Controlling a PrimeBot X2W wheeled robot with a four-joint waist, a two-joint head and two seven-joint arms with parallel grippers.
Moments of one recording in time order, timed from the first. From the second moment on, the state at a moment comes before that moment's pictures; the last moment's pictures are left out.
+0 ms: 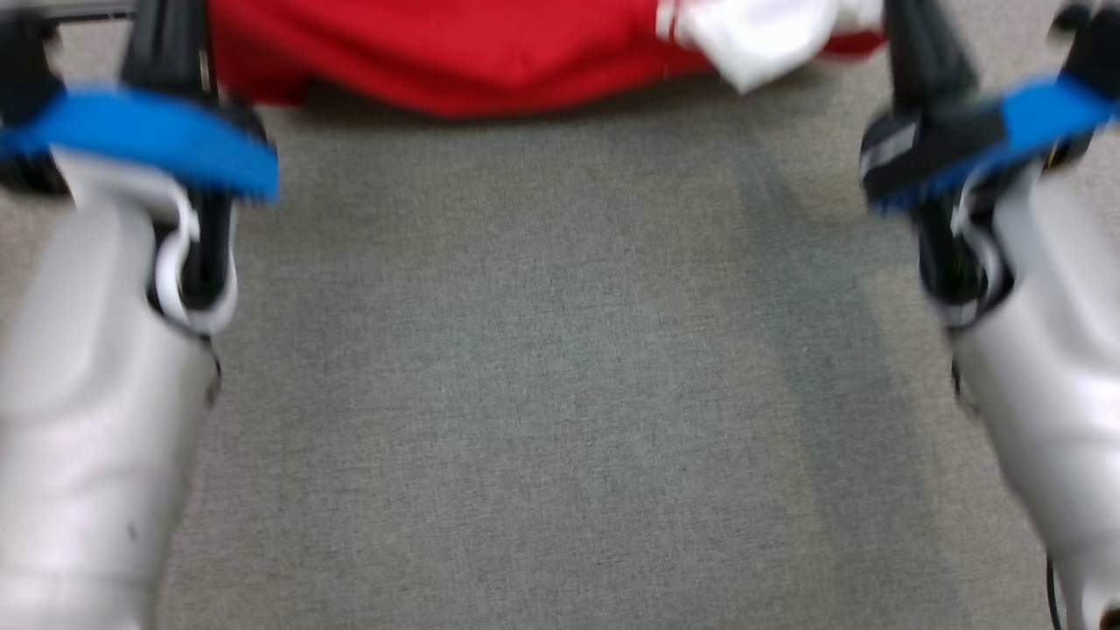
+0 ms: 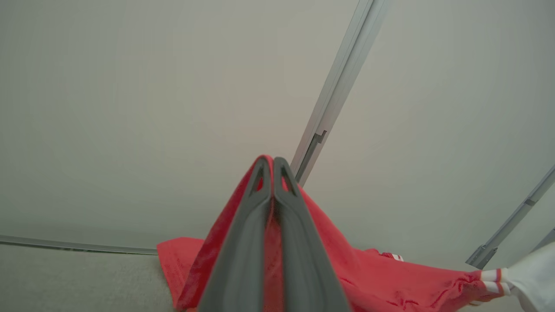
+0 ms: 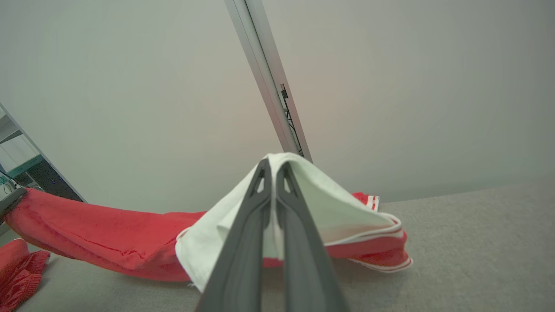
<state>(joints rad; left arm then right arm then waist) -0.96 0.30 -0.38 0.64 -0.76 -0.13 -0.26 -1.00 -0.27 0.39 0.64 0.79 0.13 -0.26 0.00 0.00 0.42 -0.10</state>
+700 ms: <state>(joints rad) -0.10 0.13 -0.11 0.38 -0.51 -0.13 -0.26 -0.06 -0.26 0.24 0.37 0.86 0.13 -0.25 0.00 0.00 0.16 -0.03</state>
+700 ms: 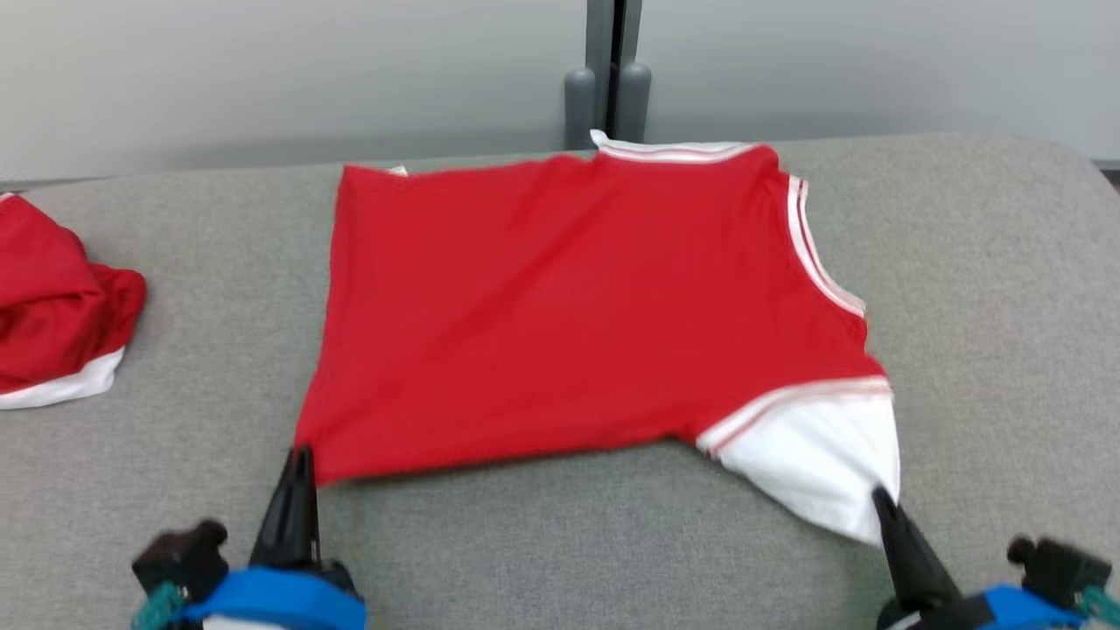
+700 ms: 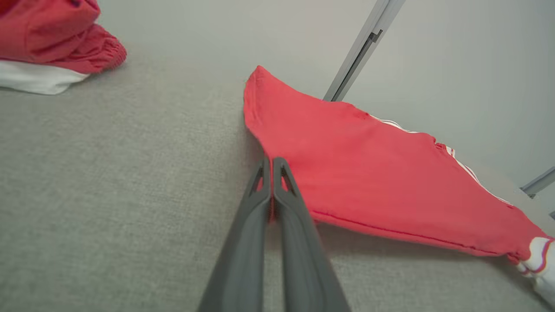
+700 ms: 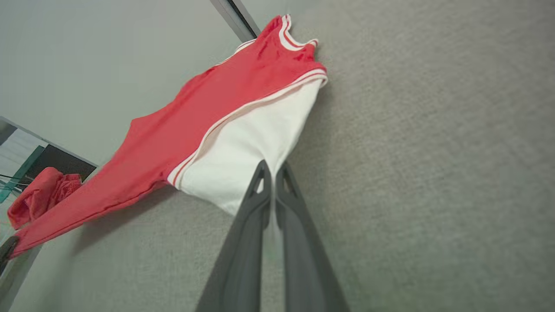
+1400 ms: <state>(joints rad) 0.13 0.11 -0.11 0.36 -0.44 -0.13 -0.26 0.35 -0.08 0.03 0.01 0.71 0.13 0.03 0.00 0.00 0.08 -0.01</state>
